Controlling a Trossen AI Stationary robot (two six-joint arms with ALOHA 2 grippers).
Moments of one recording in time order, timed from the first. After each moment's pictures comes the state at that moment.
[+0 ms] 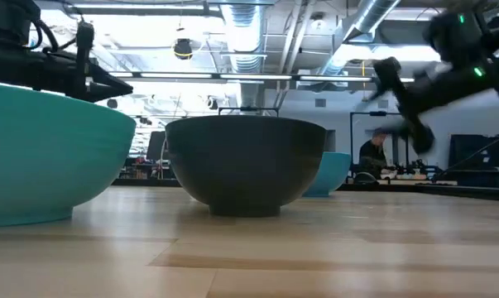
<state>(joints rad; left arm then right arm) 0.25 0.12 0.01 0.16 -0.43 -1.00 -0.22 0.89 0.16 0.49 0.55 1.14</state>
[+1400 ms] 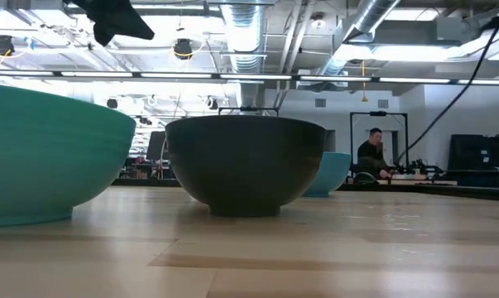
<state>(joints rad) 0.23 0.71 0.84 -0.55 -0.20 -0.16 0.92 1.49 1.13 -1.52 0.28 1.67</state>
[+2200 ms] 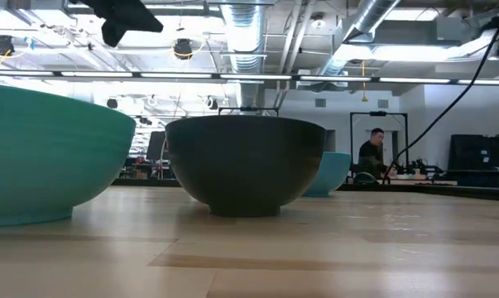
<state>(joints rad) 0.23 0.72 0.81 -0.42 -0.13 -0.24 0.82 1.50 1.26 -1.57 0.48 1.79</state>
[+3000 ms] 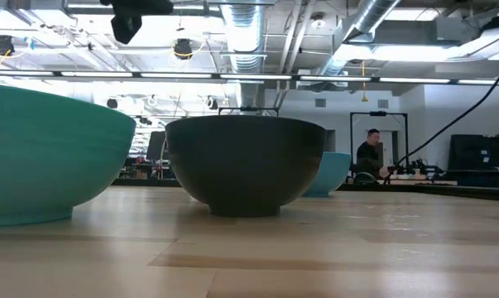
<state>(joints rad) 0.05 0.81 0.81 -0.32 -0.09 -0.39 0.39 1.22 1.40 -1.31 0.05 1.23</state>
